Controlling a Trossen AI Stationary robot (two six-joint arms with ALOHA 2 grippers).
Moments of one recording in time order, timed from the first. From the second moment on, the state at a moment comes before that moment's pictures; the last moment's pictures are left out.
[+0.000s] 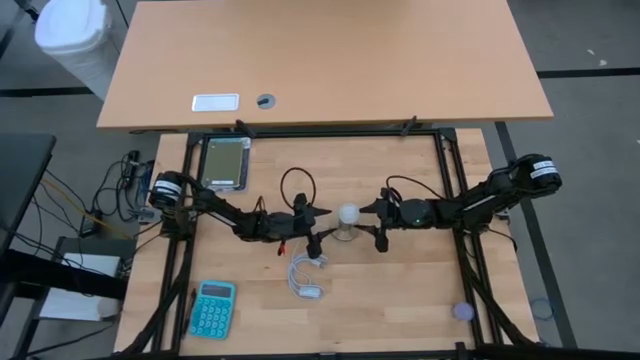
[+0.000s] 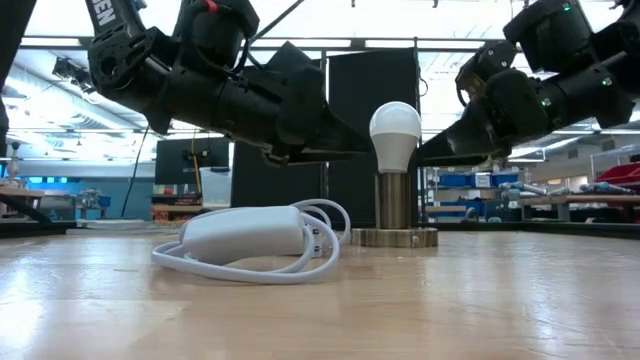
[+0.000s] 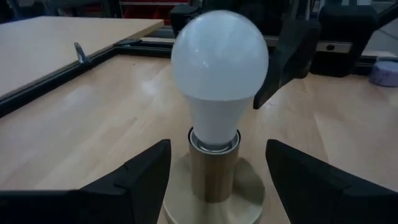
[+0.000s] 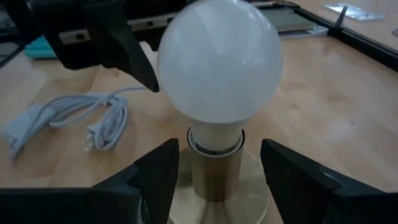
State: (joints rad) left arm -0.13 1.86 0.72 0.93 -0.41 -0.09; right arm 0.12 1.37 0.28 0.78 0.26 0.13
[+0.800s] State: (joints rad) left arm -0.06 1.86 0.76 0.87 -0.40 0.00; right arm 0.12 1.37 0.31 0.74 0.23 0.14
